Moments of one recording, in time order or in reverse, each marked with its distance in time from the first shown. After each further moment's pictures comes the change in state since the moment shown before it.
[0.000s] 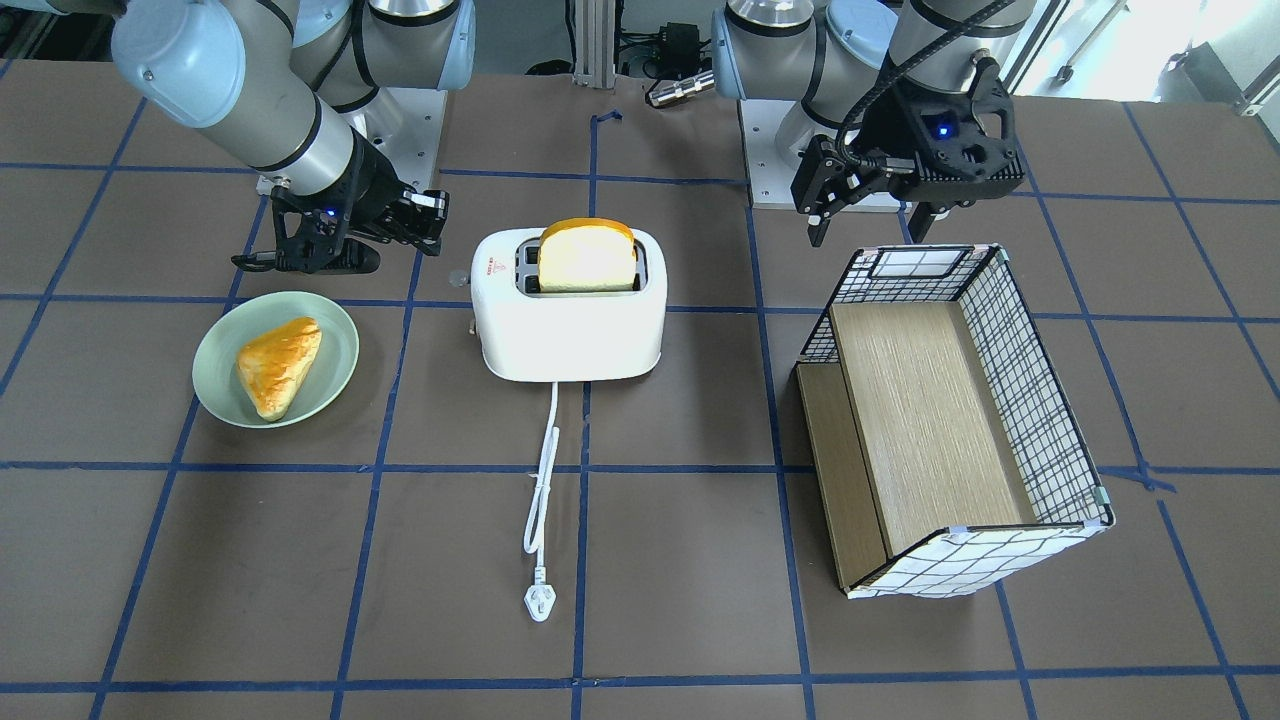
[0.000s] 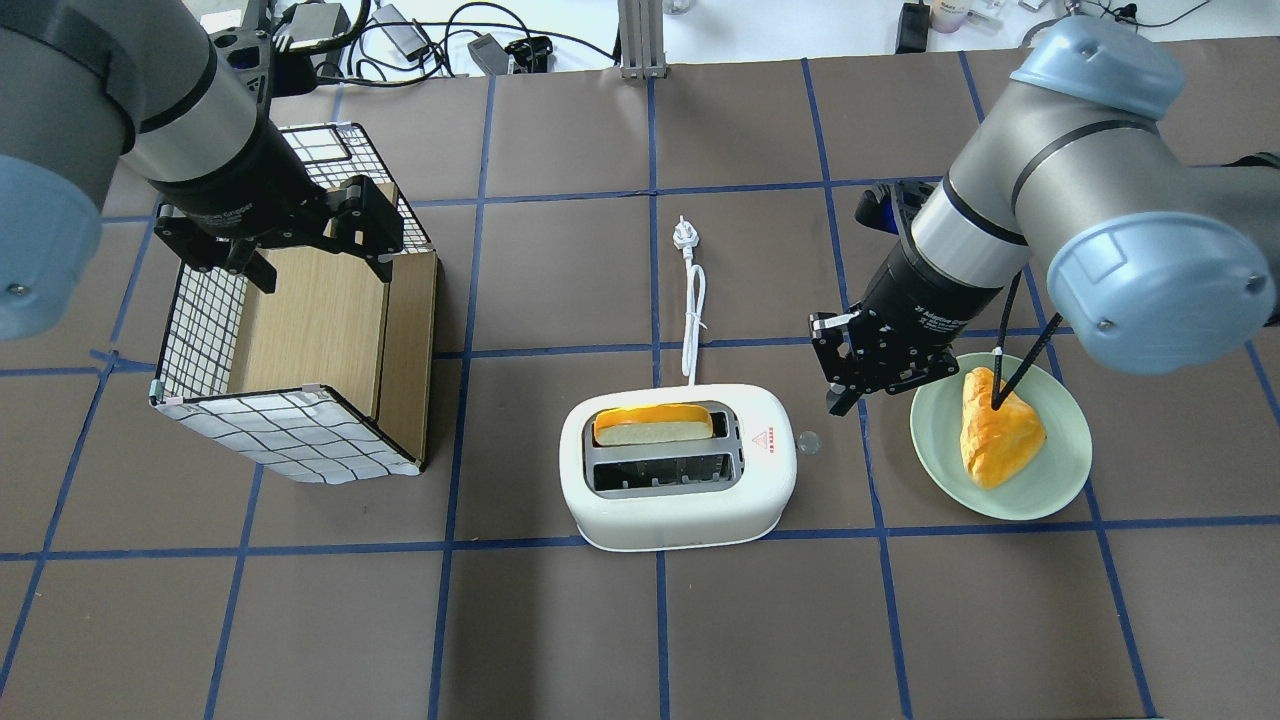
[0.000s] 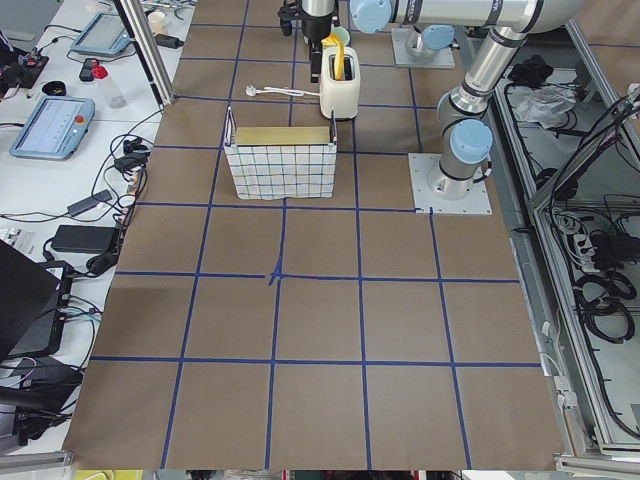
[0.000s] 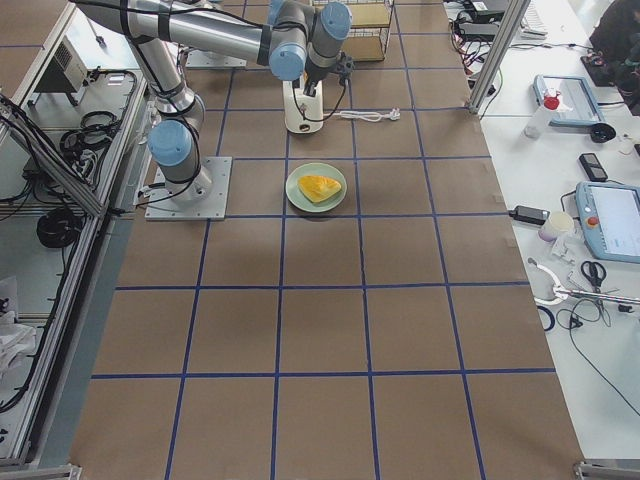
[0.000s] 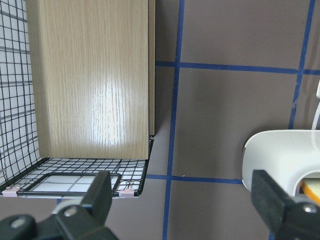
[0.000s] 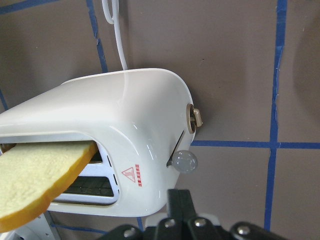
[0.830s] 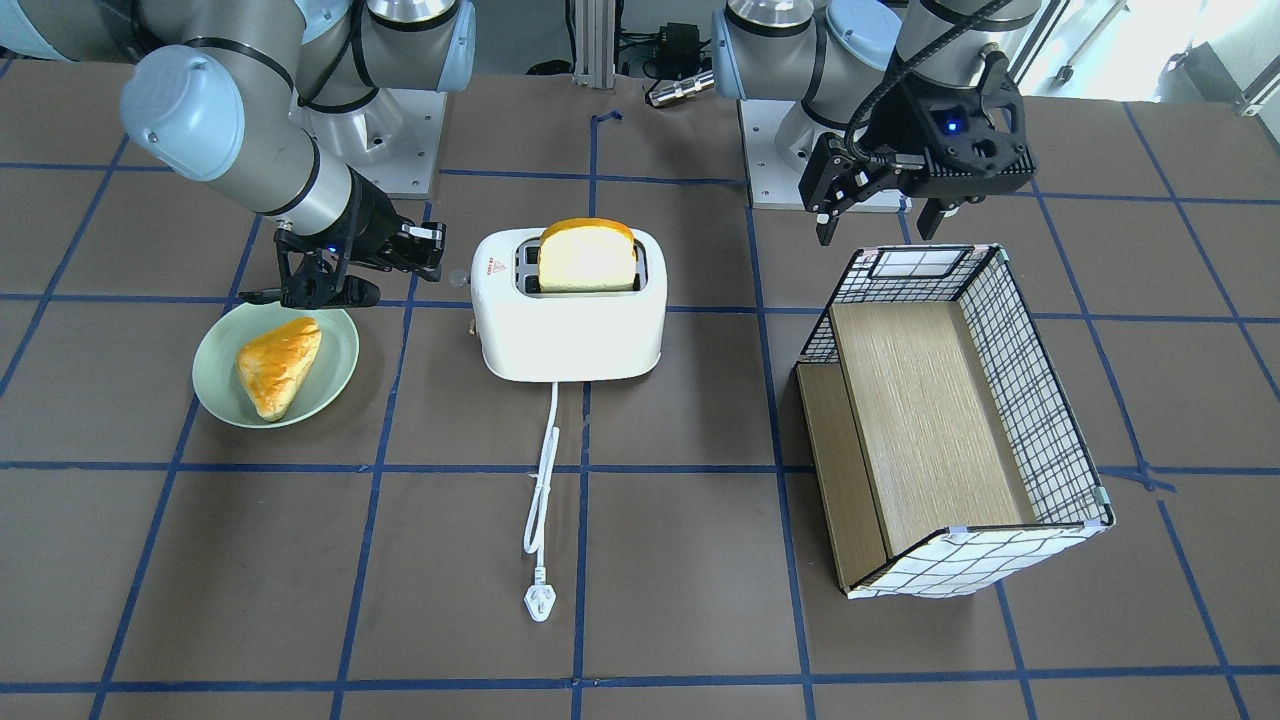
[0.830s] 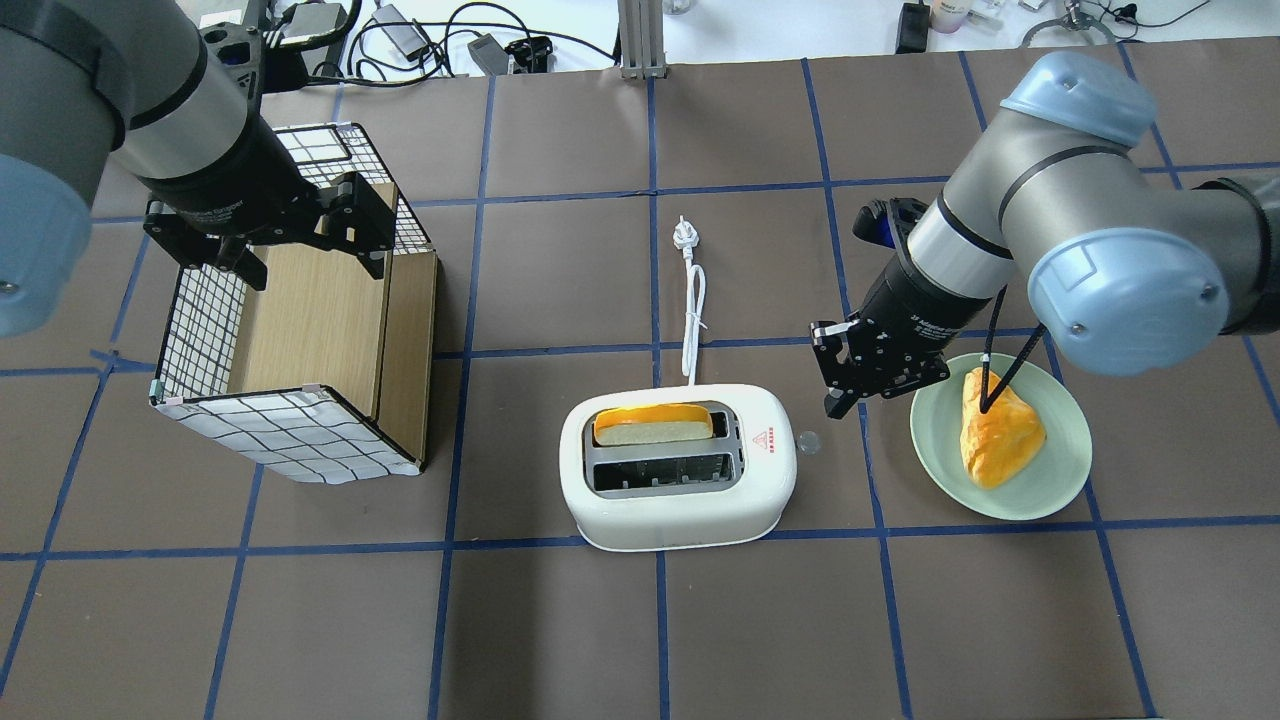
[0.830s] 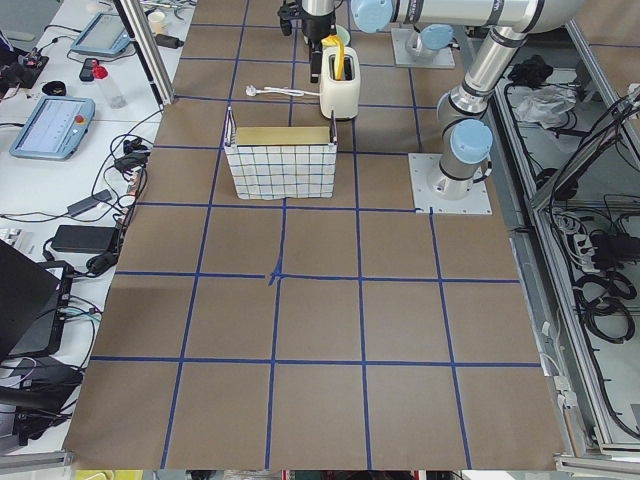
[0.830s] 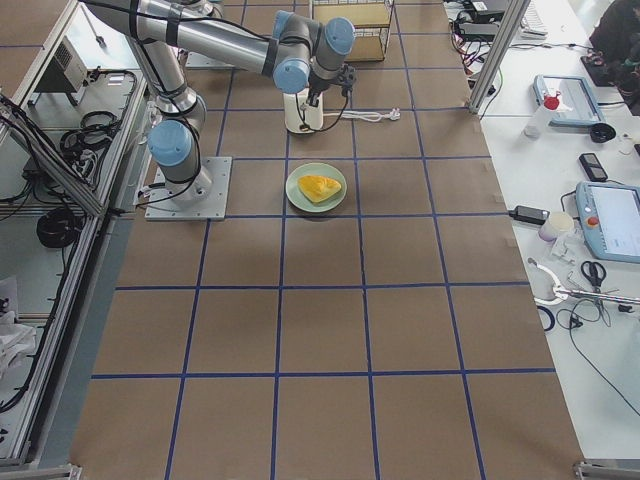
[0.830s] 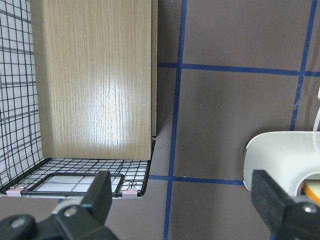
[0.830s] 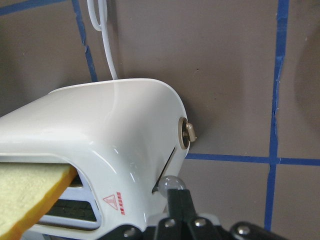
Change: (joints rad) left arm 0.005 0.003 0.005 -0.003 0.021 0.001; right arm -0.020 0.038 0.044 -0.073 0.017 -0.017
